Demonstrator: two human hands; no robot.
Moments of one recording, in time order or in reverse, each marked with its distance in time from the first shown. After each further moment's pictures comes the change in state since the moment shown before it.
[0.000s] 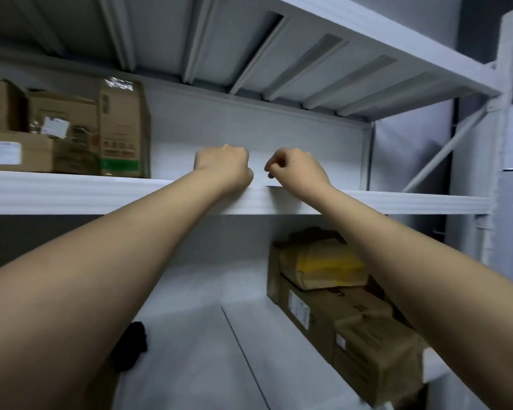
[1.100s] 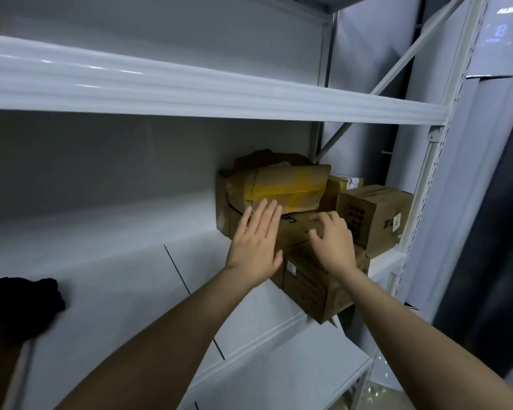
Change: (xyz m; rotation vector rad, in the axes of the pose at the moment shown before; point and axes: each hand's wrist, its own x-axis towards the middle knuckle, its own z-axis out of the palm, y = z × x) left_hand -0.116 0.178 0.262 -0.245 -0.064 0.476; right_hand -0.173 0.285 0.114 -0.161 0.031 0.369
